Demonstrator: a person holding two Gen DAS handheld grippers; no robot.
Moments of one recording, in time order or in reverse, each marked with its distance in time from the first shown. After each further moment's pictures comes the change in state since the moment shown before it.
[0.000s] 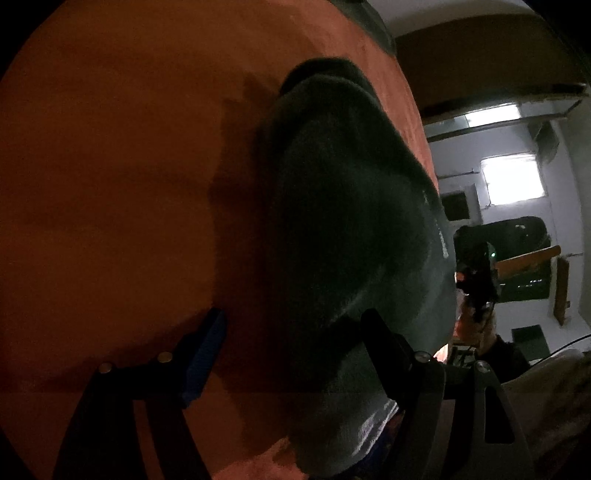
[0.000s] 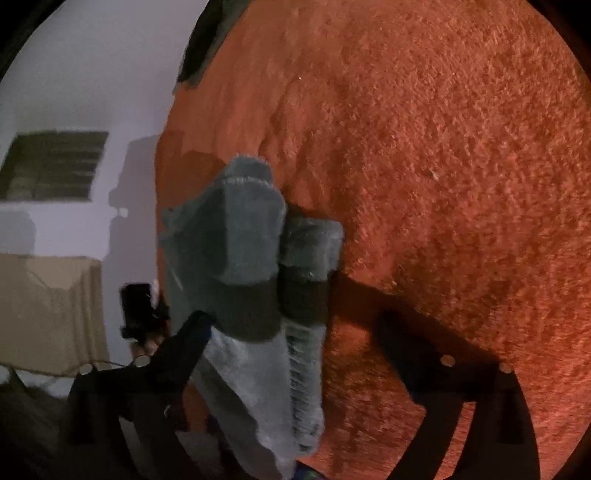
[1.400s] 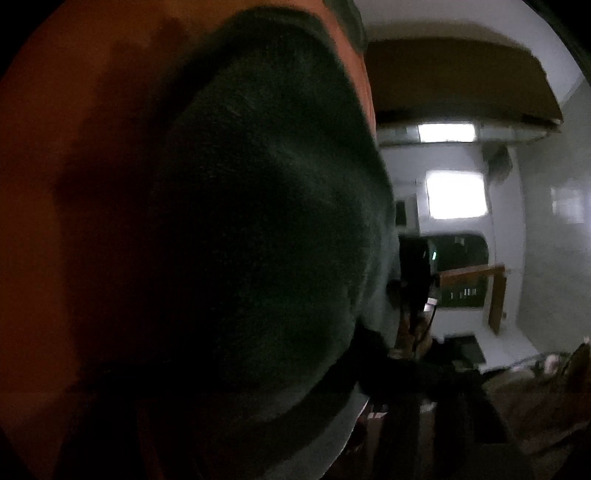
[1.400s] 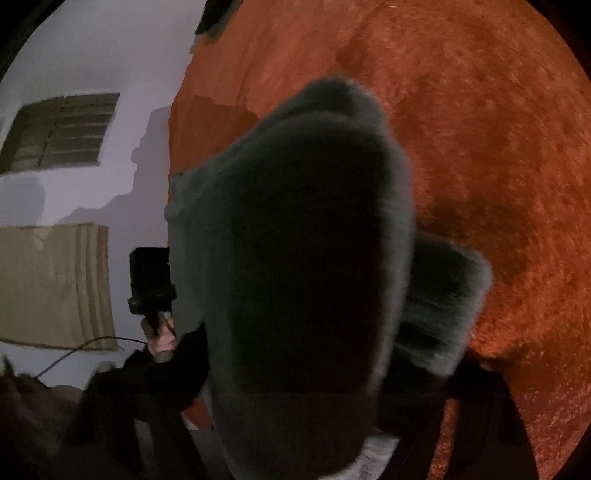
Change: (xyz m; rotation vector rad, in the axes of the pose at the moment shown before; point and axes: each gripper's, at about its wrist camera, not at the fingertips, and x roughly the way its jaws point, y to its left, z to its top) left arm 0.038 -0.006 0.015 -0.075 -0.019 -0.295; right arm 0.052 0.037 -0.013 -0.086 0.168 0.050
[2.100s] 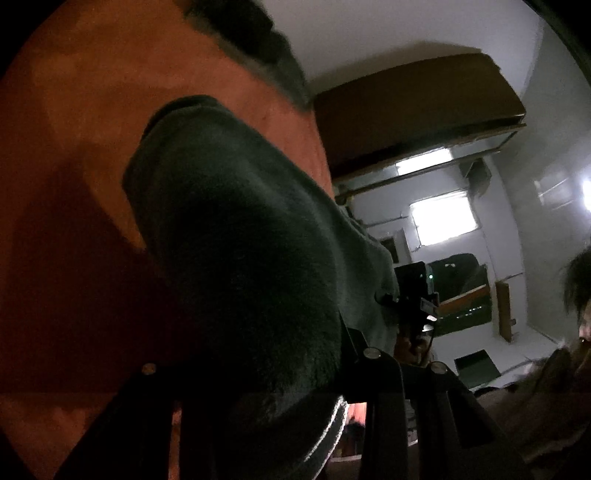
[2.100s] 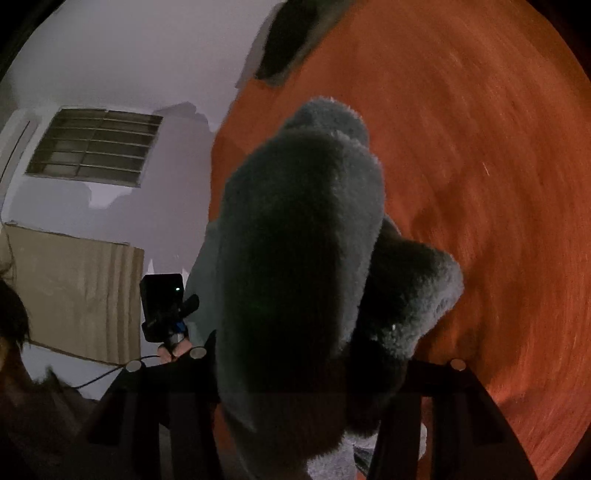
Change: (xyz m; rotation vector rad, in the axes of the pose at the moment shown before) left arm -0.051 -0.114 0.059 0.152 -0.201 0.012; right arm -0.059 0.082 0.062 -0.101 -0.150 0.075
